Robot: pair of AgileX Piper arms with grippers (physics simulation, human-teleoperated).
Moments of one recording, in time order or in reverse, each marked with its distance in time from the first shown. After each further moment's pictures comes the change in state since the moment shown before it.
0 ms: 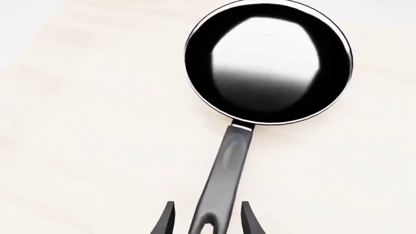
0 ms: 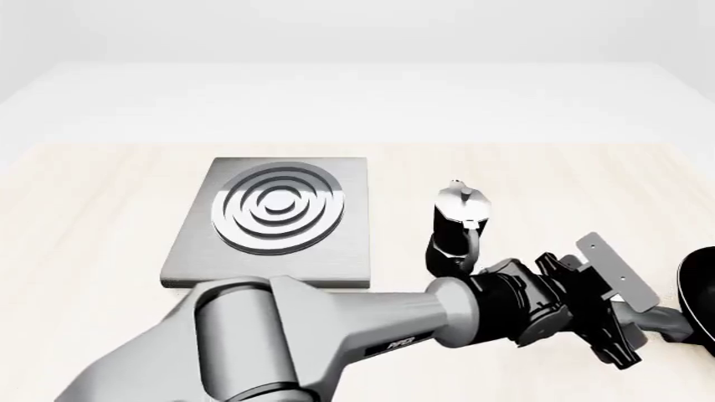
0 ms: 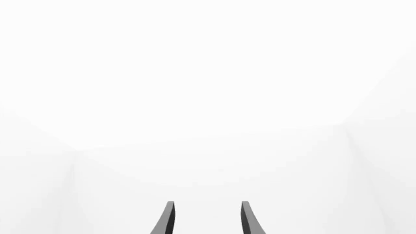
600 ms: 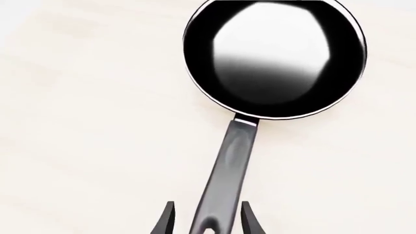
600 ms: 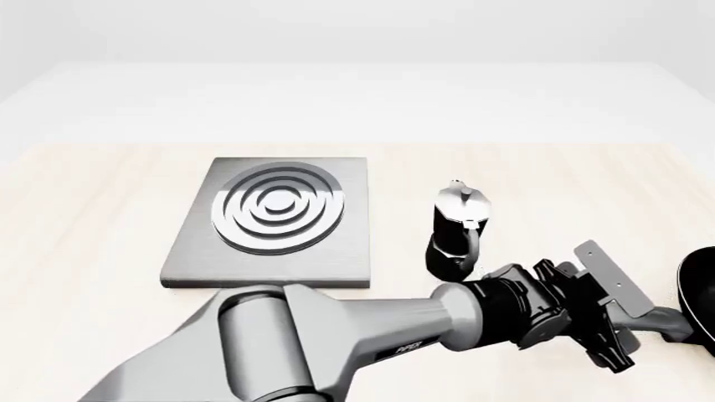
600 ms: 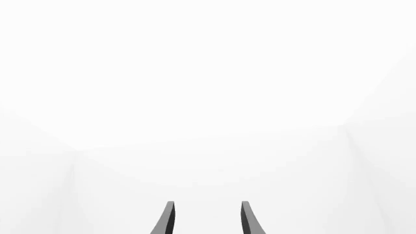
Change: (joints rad) left arm 0.004 0.062 -0.068 0.040 0.002; right arm 0.005 0.000 -0.004 0.000 -0.005
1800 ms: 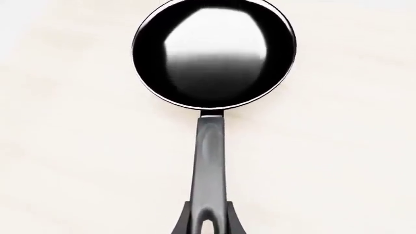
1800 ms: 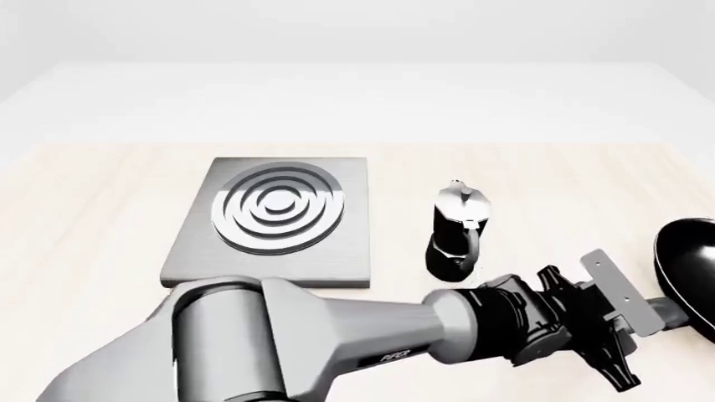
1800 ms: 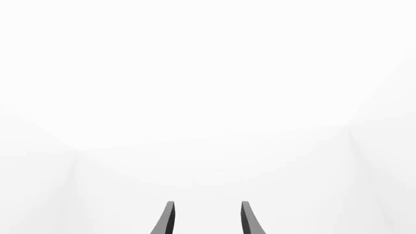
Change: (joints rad) left arm -0.032 -0.116 0.185 -0.096 0.015; right arm 0.015 0.000 -0.004 0.002 -0.012
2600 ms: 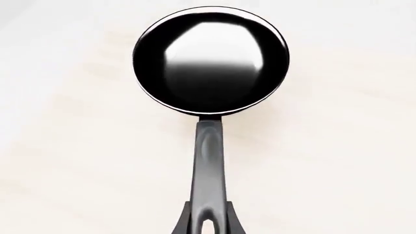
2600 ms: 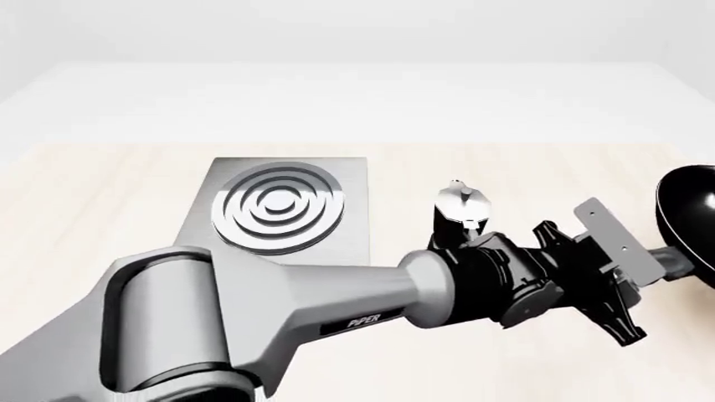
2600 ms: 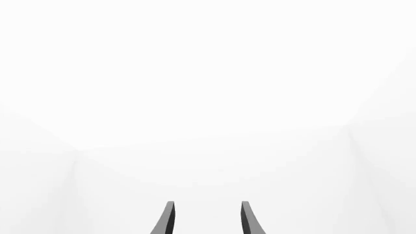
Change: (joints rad) left arm 0.040 -0.120 0.050 -0.043 0.021; right arm 0.002 0.000 0.001 0.000 -0.005
